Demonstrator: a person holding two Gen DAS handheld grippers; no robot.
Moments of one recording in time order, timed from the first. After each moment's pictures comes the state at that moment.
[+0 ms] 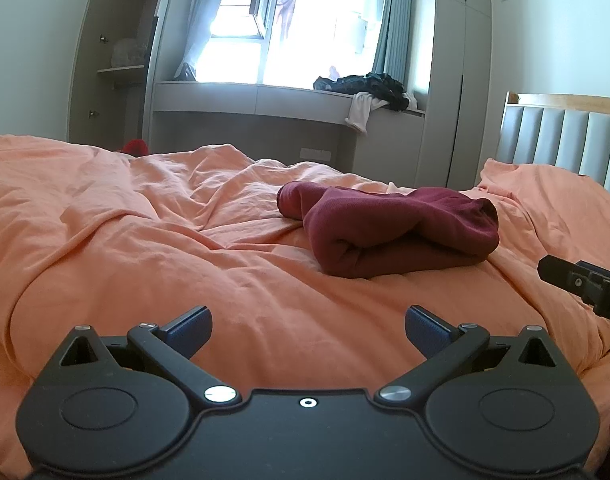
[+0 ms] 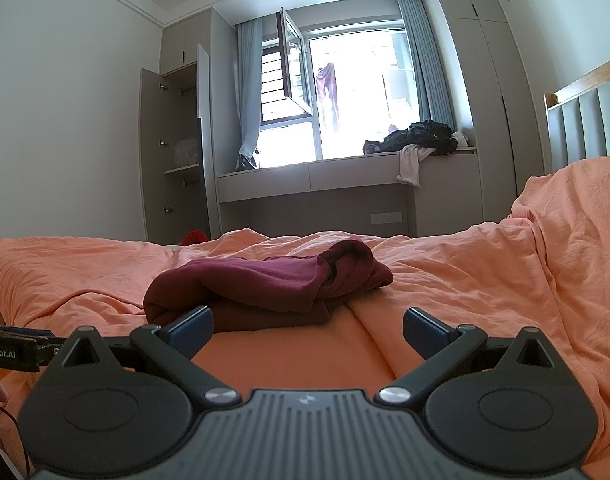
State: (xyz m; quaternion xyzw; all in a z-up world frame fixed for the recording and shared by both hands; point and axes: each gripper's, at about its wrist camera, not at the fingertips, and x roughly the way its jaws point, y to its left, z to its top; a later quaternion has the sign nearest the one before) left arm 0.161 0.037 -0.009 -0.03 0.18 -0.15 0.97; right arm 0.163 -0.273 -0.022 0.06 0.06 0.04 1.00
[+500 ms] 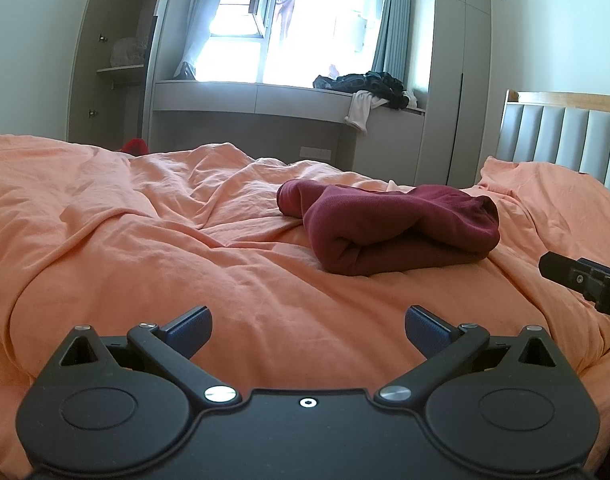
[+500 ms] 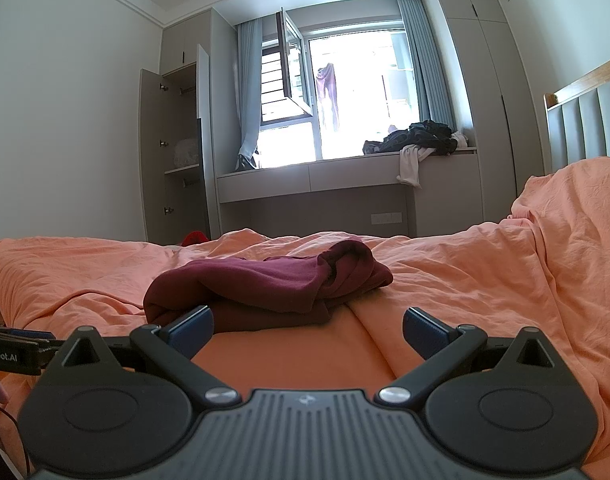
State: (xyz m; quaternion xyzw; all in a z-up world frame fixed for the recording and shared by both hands) left arm 0.161 0.037 -0.010 -0.03 0.18 -0.15 0.97; right arm 0.163 -0.273 -0.022 0.06 0.06 0.04 1.00
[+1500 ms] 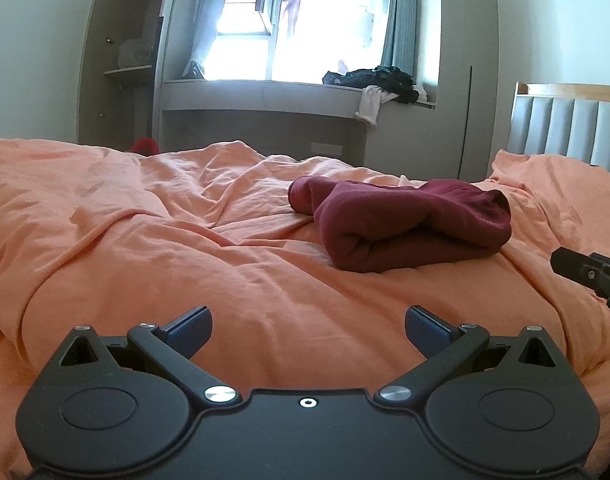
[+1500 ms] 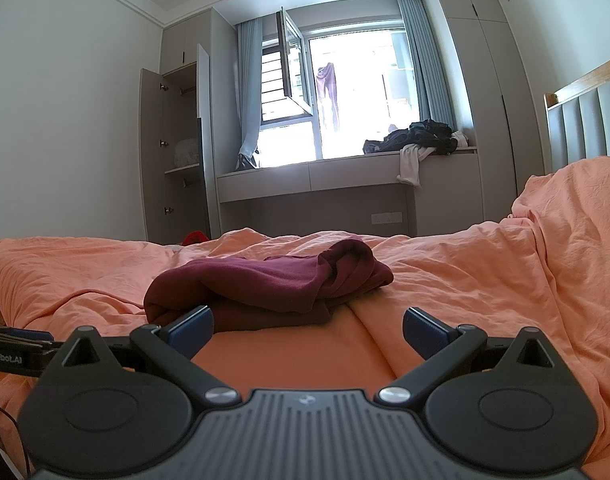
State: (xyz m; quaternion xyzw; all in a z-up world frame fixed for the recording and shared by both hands) left arm 0.162 0.038 -0.011 -0.02 0.19 -0.13 0.97; right arm 0.163 -0.273 -0.022 0.06 0.06 0.04 1.00
